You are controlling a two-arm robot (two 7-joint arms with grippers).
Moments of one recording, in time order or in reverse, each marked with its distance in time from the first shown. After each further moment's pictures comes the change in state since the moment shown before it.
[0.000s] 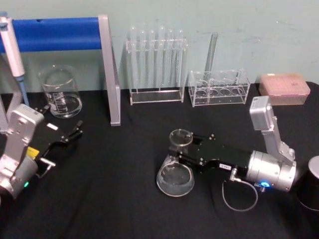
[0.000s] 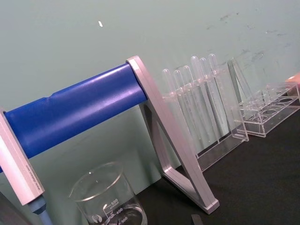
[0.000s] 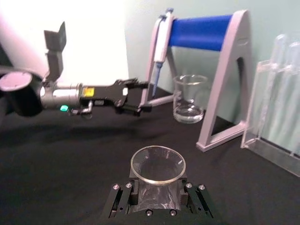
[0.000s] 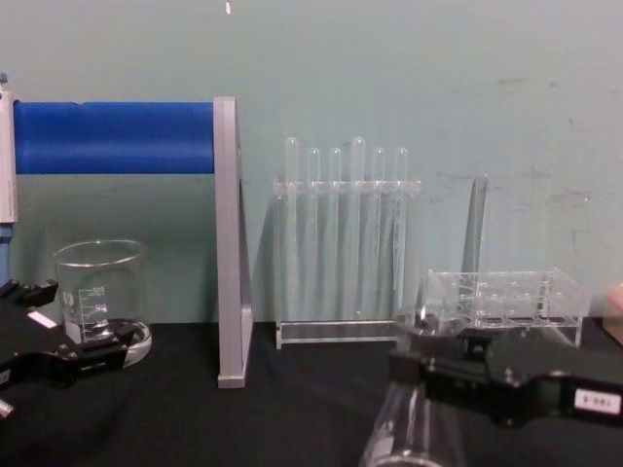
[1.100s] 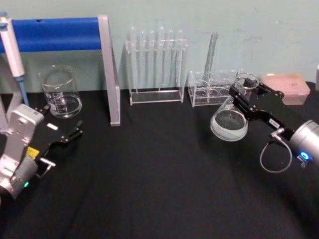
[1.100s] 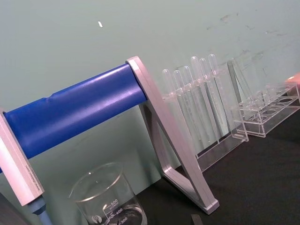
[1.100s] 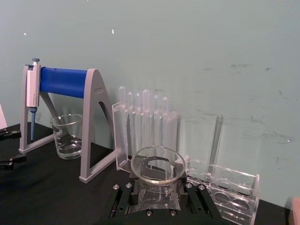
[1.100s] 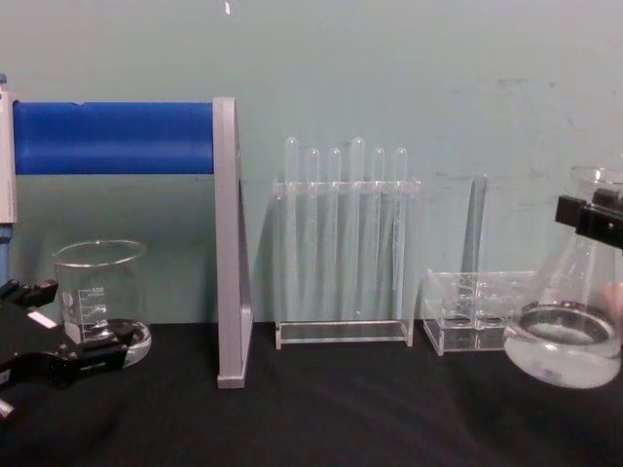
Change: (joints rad) left arm 0.000 0.000 0.000 0.000 0.000 0.000 0.000; right arm -0.183 0.022 0.282 -0.266 -0.034 0.079 -0.456
